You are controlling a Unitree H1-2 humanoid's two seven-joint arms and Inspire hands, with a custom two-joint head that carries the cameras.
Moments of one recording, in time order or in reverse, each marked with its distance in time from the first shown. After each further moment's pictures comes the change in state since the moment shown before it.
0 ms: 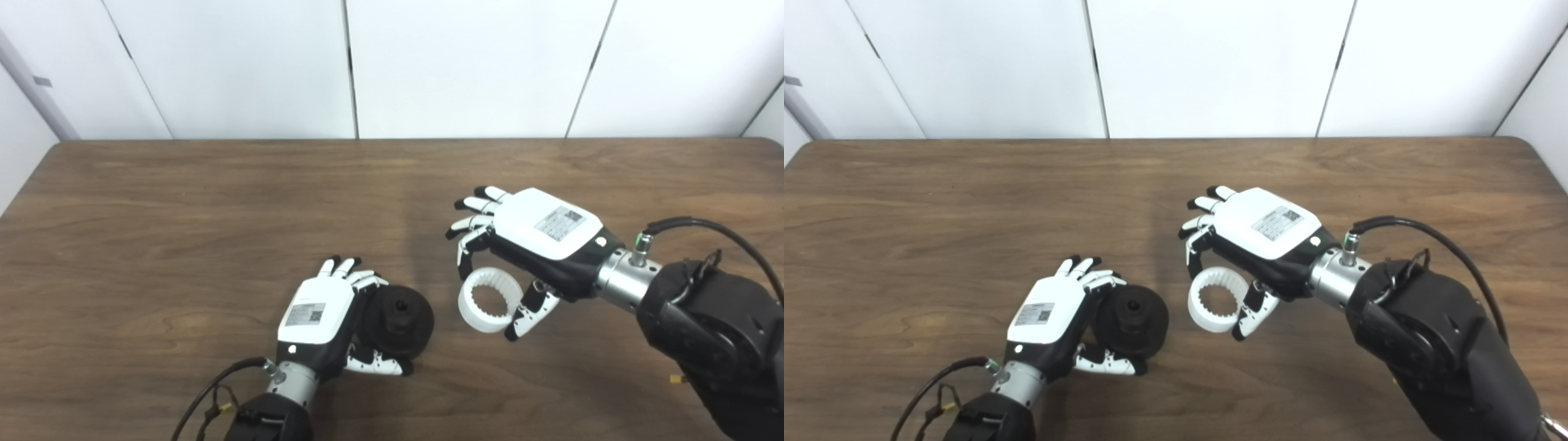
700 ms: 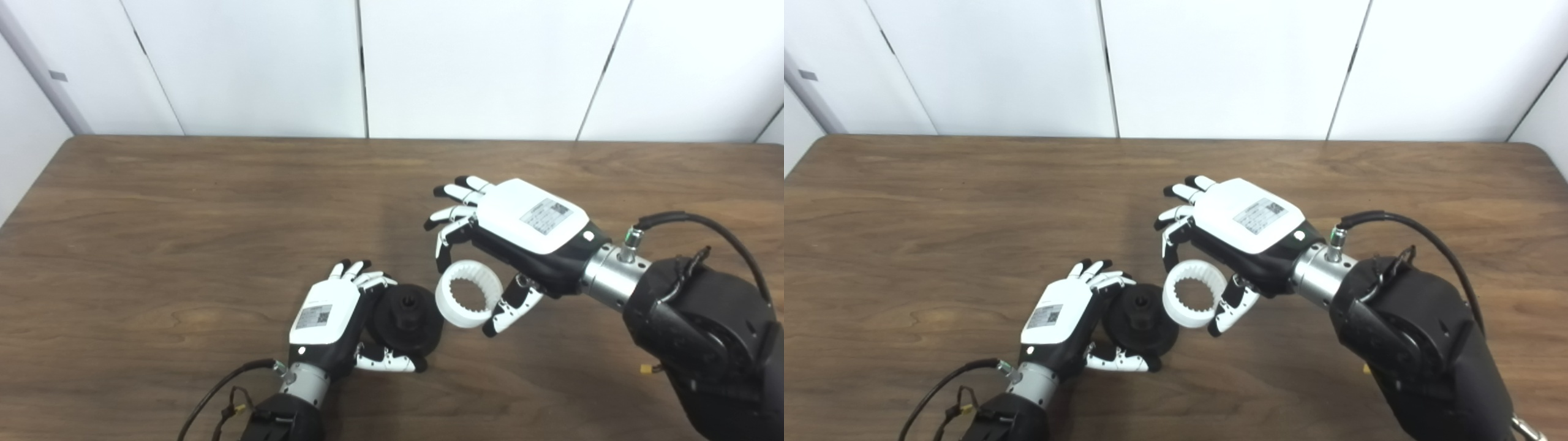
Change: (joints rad) left arm 0.004 -0.017 0.001 0.093 -0.122 -0.010 0.128; right arm -0.031 0.113 -0.006 -0.003 -0.032 0.001 0.043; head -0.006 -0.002
